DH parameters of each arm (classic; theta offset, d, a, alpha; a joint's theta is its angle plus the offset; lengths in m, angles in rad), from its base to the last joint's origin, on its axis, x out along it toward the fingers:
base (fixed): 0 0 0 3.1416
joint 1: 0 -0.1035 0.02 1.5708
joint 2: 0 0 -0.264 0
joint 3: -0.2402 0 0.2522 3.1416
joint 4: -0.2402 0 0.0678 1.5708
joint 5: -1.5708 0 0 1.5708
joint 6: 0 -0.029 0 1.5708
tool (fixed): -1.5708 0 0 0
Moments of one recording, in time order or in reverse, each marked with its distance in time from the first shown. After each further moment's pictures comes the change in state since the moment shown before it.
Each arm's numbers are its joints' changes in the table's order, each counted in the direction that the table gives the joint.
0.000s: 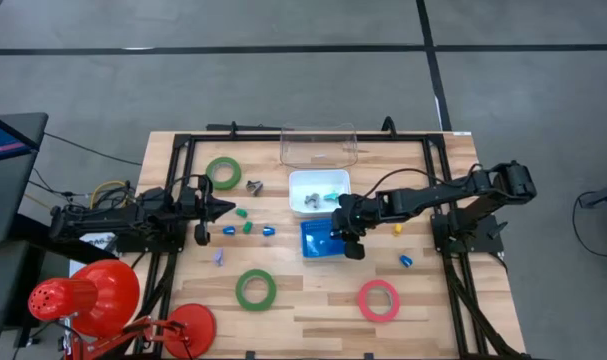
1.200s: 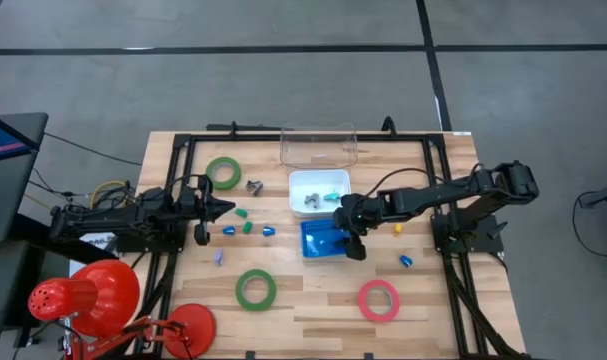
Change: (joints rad) left arm 0.000 0.000 0.000 0.008 0.000 0.000; right arm -0.001 -0.031 0.000 -0.043 -0.027 -0.062
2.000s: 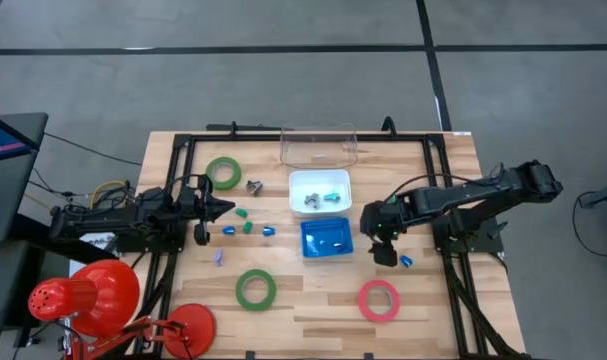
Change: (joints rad) left arm 0.000 0.000 0.000 0.005 0.000 0.000; right arm -0.091 -0.183 0.000 -0.512 0.001 -0.166
